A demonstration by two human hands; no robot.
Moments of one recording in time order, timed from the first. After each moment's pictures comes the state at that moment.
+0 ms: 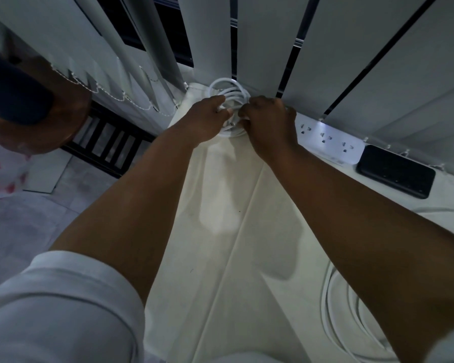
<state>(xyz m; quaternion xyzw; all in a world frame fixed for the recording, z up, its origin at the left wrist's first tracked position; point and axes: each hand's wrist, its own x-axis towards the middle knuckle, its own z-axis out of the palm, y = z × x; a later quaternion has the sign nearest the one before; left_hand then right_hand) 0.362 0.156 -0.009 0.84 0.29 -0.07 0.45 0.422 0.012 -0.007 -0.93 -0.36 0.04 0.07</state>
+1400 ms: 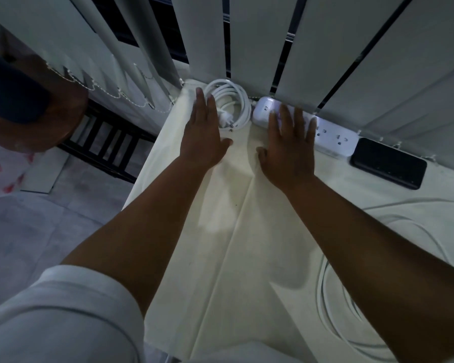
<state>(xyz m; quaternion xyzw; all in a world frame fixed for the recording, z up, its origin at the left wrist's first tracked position) 0.324 0.126 -0.046 0.95 0.22 0.01 0.20 0.393 -0.059 -0.039 -0.94 -0.34 0.03 0.03</state>
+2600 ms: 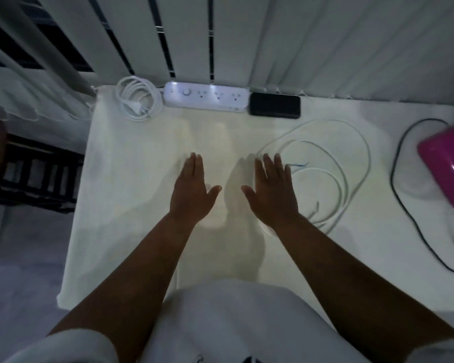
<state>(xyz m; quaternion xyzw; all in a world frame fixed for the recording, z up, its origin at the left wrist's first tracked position) 0.198 -0.044 -0.018 0.95 0.09 -0.08 0.28 0.232 -0.243 0.000 -0.98 -0.17 0.12 0.06</state>
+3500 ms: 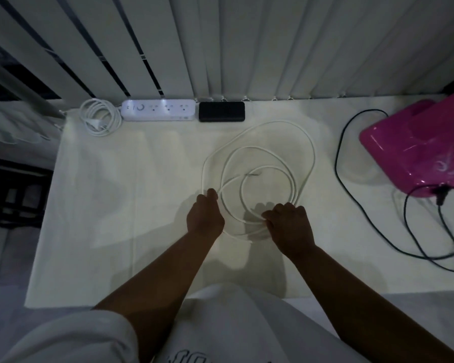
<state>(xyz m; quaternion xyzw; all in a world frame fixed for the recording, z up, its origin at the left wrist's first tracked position) 0.171 -0.213 -0.010 0.94 0.18 -0.18 0.23 0.170 -0.427 0.001 -0.98 -0.21 0.06 0.02</state>
